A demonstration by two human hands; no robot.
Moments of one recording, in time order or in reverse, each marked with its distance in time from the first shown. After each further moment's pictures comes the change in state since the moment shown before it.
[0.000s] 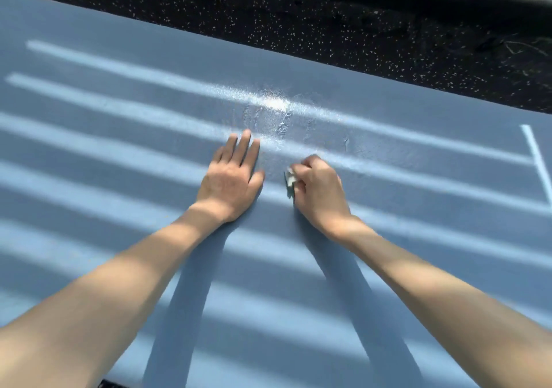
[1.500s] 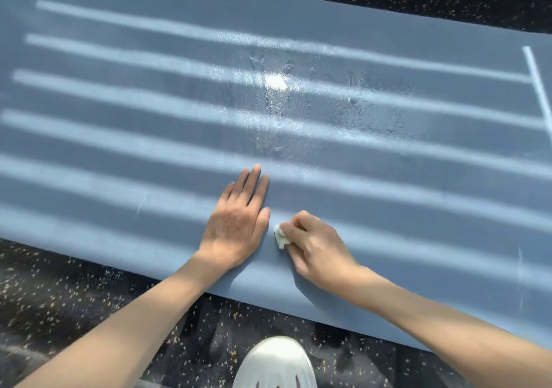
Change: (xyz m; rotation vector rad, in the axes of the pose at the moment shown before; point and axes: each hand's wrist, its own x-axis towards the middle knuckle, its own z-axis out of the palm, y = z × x) left_hand -0.182 0.048 0.009 -0.040 0.000 0.095; right_hand -0.196 -0.049 0.025 0.090 -0.238 -0.157
